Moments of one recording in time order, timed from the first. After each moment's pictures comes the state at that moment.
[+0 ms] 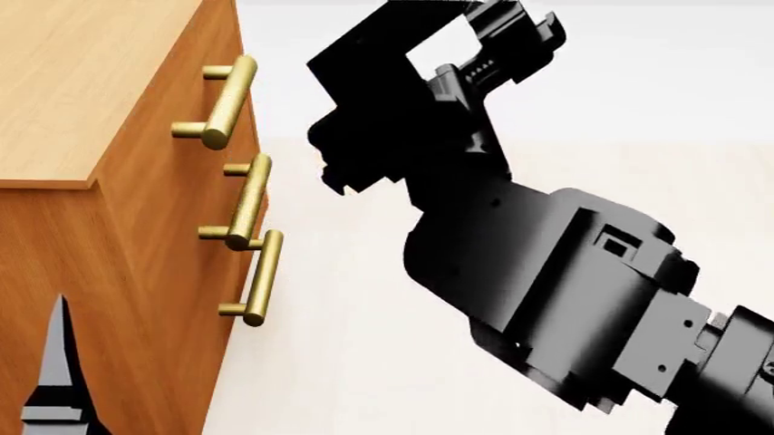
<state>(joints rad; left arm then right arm) -0.01 -0.32 0.14 0.94 -0.18 -0.61 -0.40 1.56 0.48 -1.49 0.15 0.92 0.35 0.64</state>
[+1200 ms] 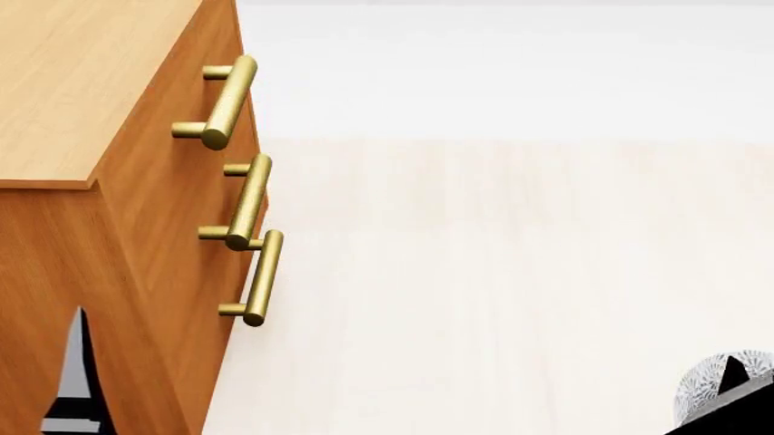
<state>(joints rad) 0.02 -0.34 0.19 0.88 -0.17 -0.51 -0.42 1.59 1.49 -1.78 -0.80 0.89 0.70 0.88</state>
